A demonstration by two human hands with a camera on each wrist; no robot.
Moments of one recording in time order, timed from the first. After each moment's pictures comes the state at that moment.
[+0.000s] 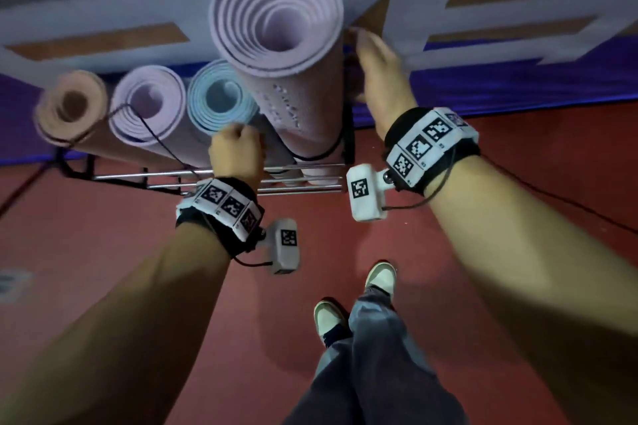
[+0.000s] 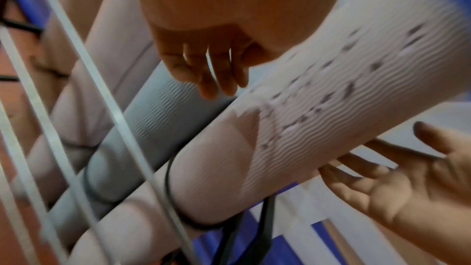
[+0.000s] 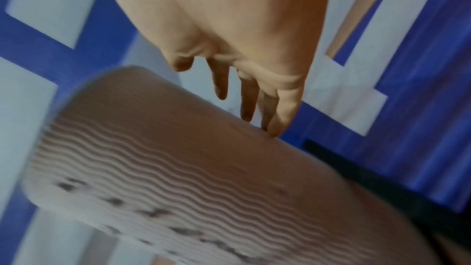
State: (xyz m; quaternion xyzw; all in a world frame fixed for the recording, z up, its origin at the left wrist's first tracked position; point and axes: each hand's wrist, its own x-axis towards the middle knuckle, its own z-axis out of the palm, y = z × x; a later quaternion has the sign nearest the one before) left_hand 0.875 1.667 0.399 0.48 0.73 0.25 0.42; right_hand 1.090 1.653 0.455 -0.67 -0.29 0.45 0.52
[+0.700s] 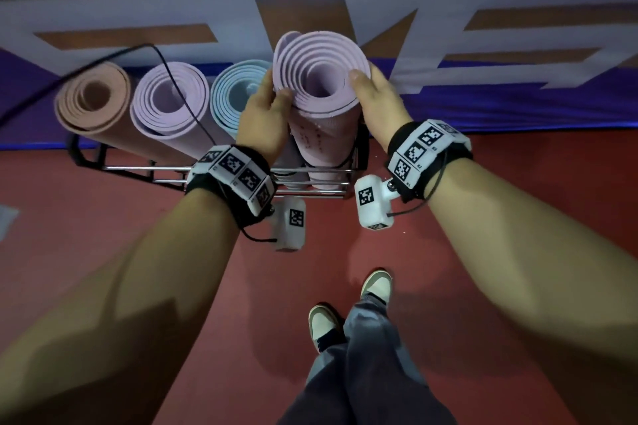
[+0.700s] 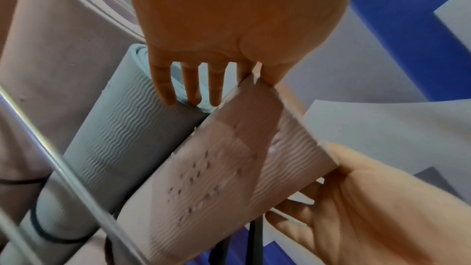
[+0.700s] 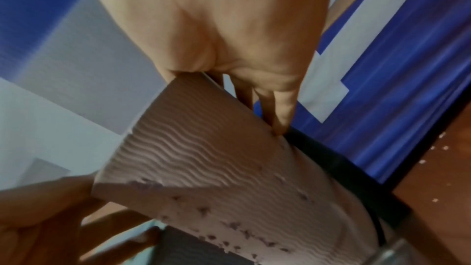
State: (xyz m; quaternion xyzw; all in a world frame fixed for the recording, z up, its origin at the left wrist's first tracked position) left_hand 0.892 1.695 0.434 0.62 0.60 0.22 0.46; right_hand 1.078 1.658 0.429 -0.70 -0.38 0.45 0.40
